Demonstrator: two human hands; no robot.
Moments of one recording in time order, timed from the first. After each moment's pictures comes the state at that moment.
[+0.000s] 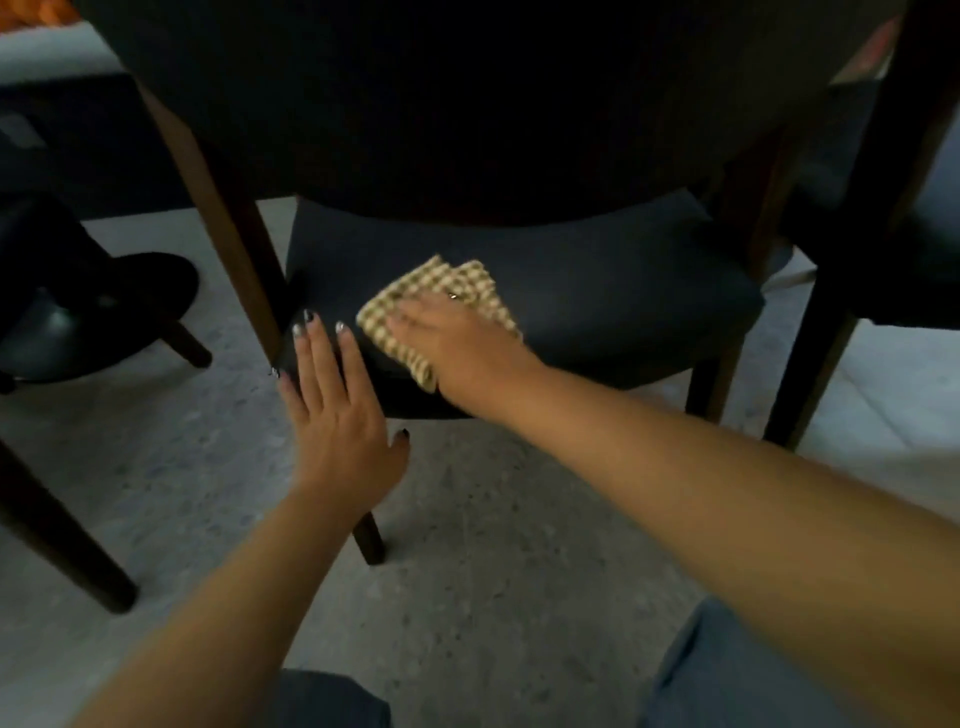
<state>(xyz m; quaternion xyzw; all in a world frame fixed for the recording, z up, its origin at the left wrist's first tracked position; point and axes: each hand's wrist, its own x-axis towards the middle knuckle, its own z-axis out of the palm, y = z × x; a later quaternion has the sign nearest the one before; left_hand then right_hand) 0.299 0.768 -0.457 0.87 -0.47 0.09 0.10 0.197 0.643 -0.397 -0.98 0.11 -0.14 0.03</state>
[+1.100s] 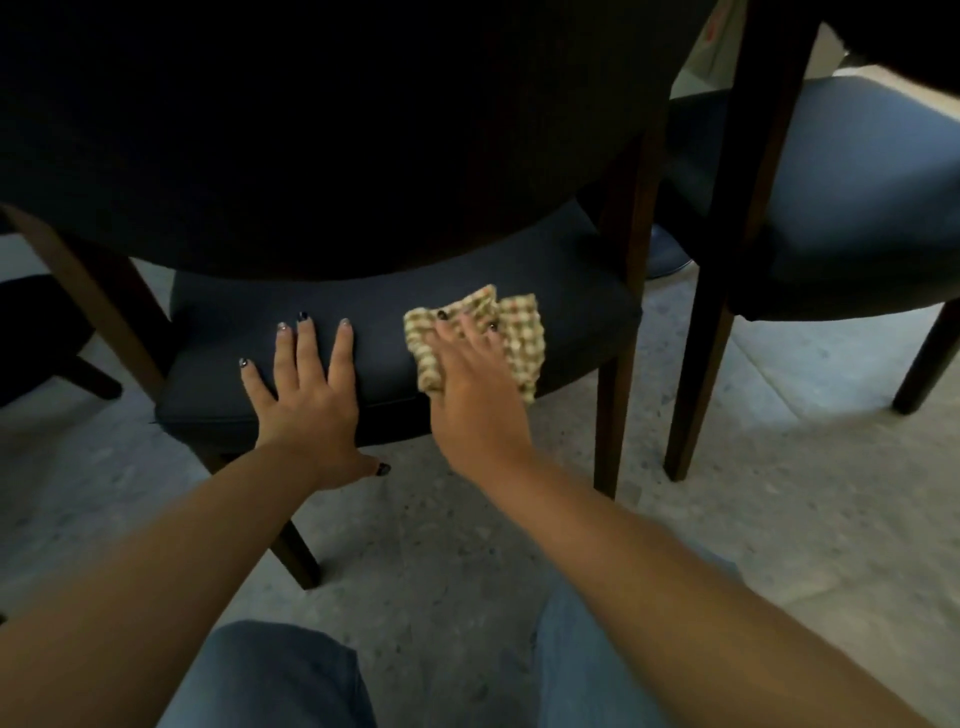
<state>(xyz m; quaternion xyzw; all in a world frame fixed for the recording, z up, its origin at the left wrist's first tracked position) 0.263 0.698 -0.413 0.85 -0.51 -0.04 -0.09 0.118 0.630 -0.425 -0.86 0.35 -0.33 0.16</state>
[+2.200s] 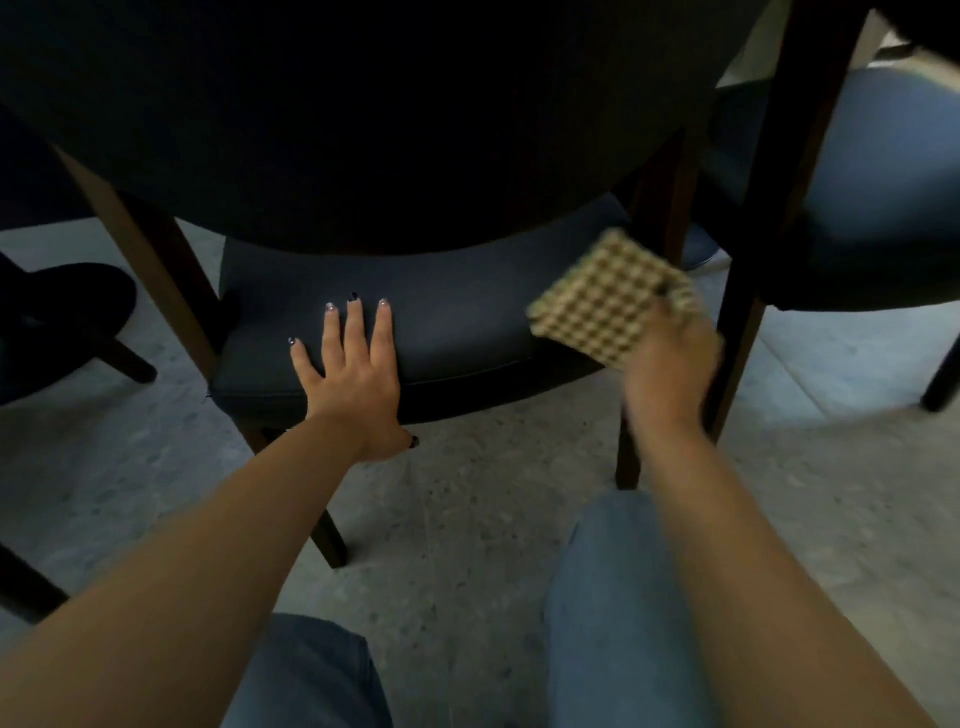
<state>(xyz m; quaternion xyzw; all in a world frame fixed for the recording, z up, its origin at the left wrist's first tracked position) 0.269 0.702 -0.410 0.85 -0.52 -0.05 -0.08 0.052 0.605 -0.391 -0.53 0.55 -0.54 0.35</state>
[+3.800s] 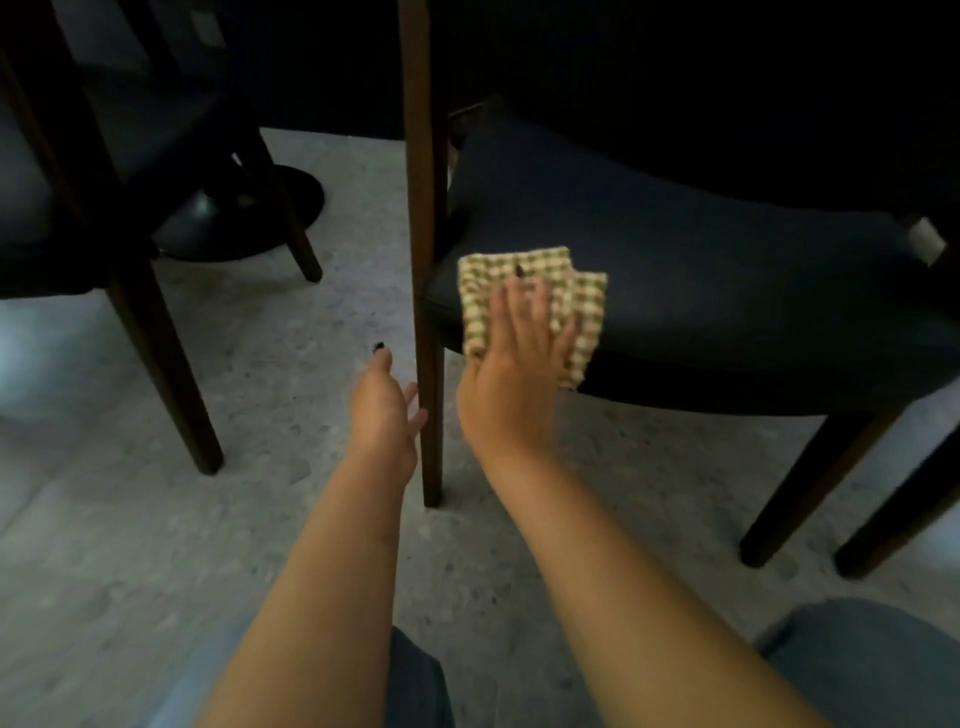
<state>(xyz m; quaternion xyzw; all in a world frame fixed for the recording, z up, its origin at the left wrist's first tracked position) 0.317 0.812 -0.451 0.62 0.15 -0.27 0.72 0.261 0.744 -0.462 -0.87 0.33 -0.33 0.13</state>
